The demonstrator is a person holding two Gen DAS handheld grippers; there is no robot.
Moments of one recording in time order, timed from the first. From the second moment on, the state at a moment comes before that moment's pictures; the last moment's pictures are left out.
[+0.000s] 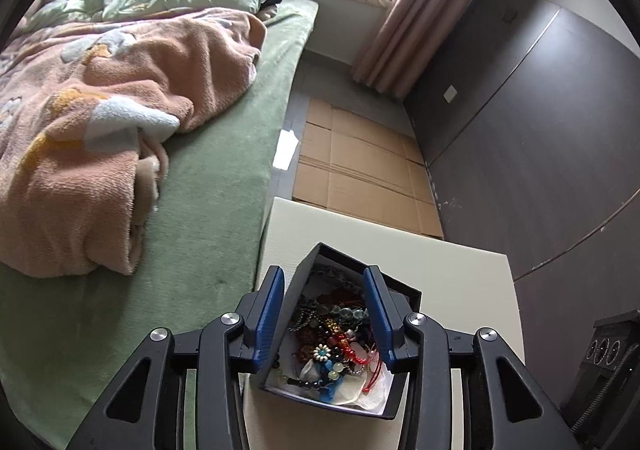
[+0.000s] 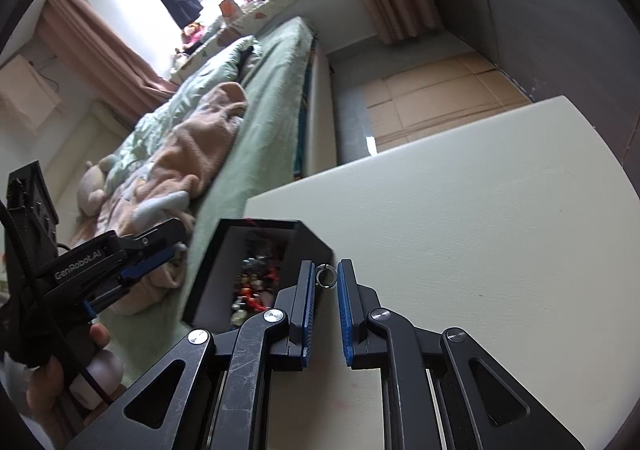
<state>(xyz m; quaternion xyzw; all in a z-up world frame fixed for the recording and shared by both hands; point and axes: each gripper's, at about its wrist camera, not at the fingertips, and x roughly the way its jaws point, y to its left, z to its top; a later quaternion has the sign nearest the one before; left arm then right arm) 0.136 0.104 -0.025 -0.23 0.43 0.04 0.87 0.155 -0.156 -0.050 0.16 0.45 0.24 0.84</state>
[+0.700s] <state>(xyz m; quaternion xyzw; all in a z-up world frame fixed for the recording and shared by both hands) 0.097 0.152 -0.012 -0.26 0.39 0.12 0.88 0.157 -0.063 -0.040 0.15 0.46 0.38 0.79</state>
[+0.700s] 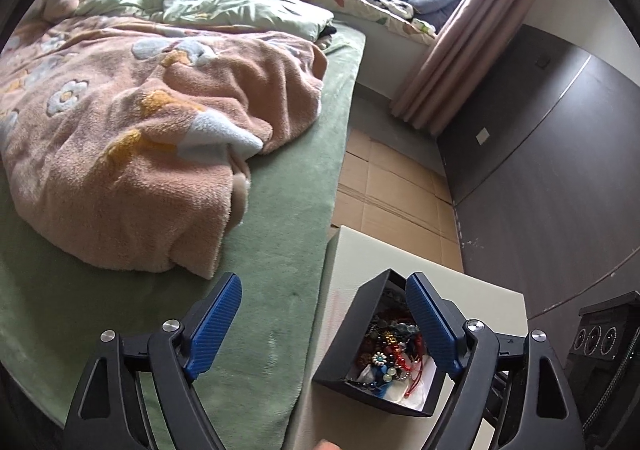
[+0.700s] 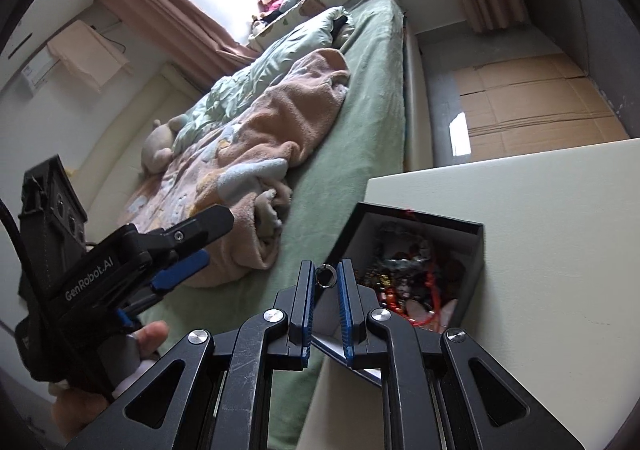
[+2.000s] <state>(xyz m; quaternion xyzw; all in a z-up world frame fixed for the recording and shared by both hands) 0.049 0.039 0.010 -0.11 0.36 0.04 0.93 0.109 -0.212 -0.008 0.13 0.44 0.23 0.86</state>
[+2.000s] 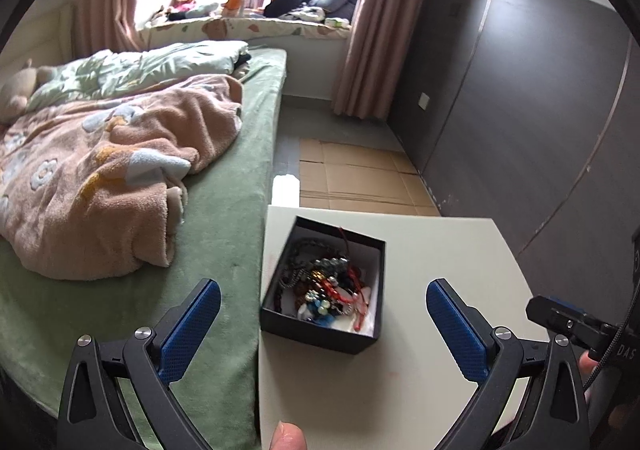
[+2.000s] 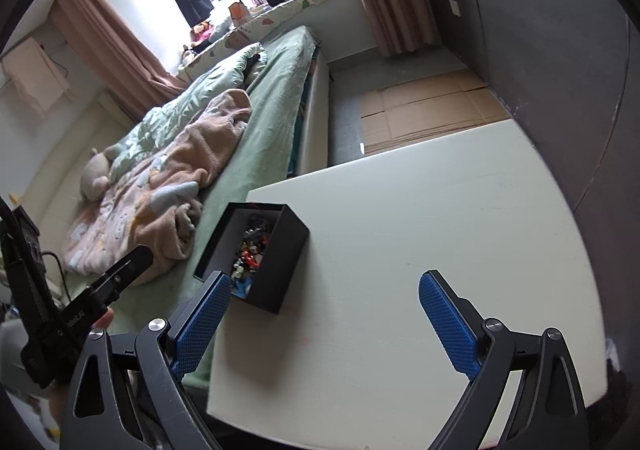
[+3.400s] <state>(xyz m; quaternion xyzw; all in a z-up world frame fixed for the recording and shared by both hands) 0.010 -0.010 0.026 -0.04 0.33 0.03 0.94 0.057 -0.254 0.010 0.06 0.40 0.21 0.89</state>
